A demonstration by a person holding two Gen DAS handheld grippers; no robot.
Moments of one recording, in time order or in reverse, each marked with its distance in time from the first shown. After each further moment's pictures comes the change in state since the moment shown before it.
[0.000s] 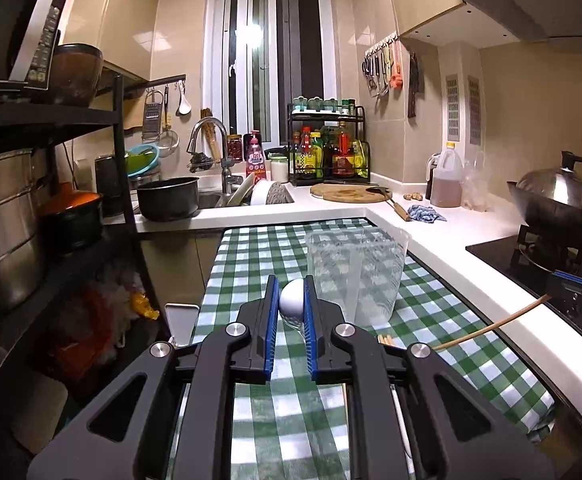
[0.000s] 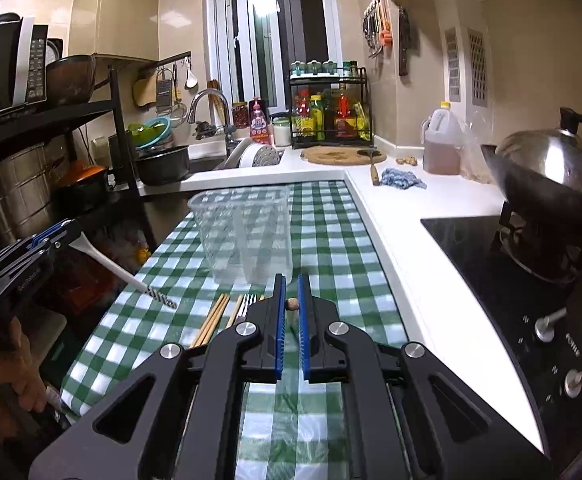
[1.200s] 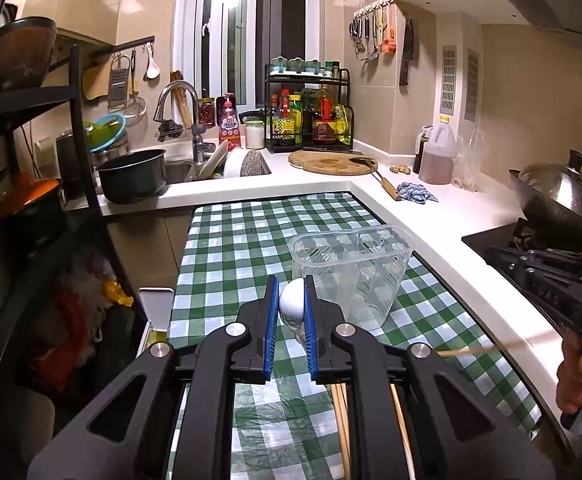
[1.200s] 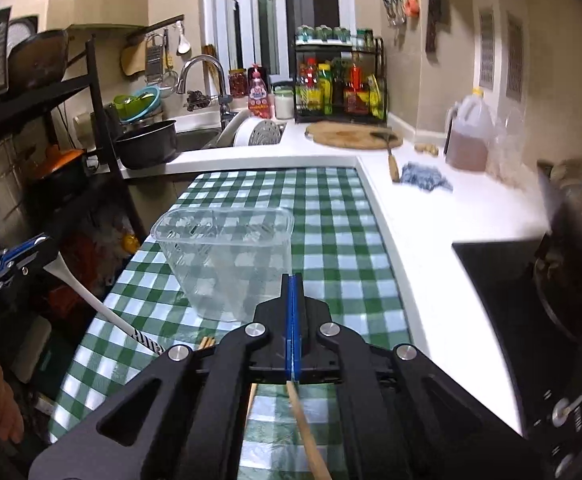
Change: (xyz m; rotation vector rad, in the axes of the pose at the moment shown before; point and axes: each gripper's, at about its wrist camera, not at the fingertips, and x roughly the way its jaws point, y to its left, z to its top) left arm 0.073 0.006 0.043 -0.003 0.167 -0.102; right arm 0.108 0.012 0.070 -0.052 0.132 -0.001
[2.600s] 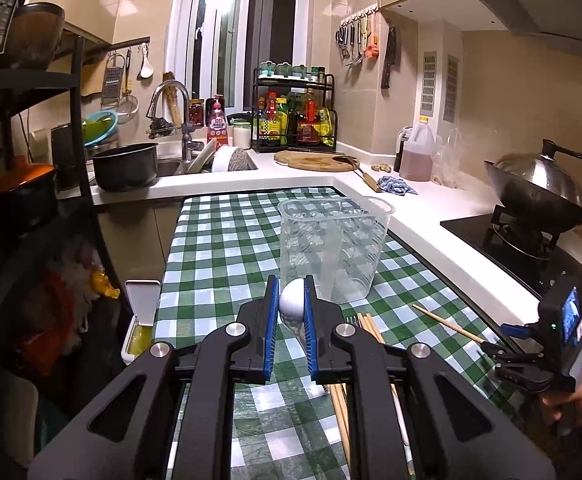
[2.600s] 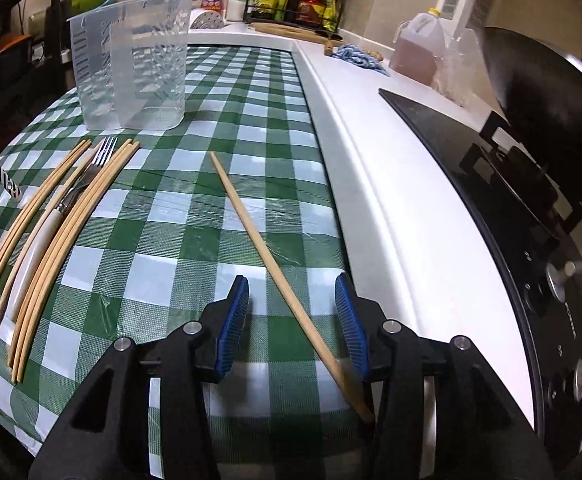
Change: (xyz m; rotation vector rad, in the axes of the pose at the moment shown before) left arm -0.028 0.005 -0.049 0.001 -0.038 -0.067; right arm 0.034 -0.067 -0.165 -0.100 0.273 -0.246
